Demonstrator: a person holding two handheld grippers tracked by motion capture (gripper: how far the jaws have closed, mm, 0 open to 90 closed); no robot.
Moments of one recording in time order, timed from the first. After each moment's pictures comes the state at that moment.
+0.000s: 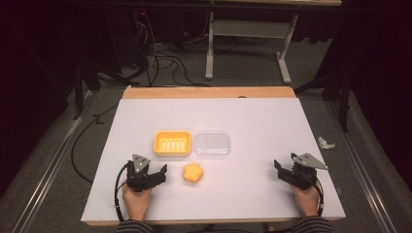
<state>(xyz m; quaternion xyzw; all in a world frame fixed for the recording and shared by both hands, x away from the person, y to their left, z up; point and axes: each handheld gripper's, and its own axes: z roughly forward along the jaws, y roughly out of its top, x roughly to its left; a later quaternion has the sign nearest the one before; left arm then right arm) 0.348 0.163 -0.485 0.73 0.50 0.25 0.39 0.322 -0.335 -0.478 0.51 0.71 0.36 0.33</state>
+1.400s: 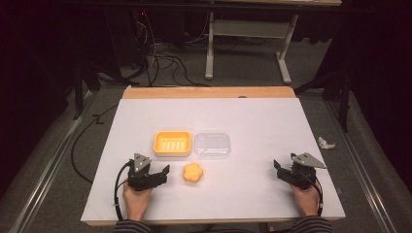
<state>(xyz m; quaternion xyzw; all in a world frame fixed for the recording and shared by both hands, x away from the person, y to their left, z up) 0.347 0.162 -0.478 0.74 0.48 0.22 0.42 0.324 -0.333 -0.478 0.52 0.71 0.35 0.32</state>
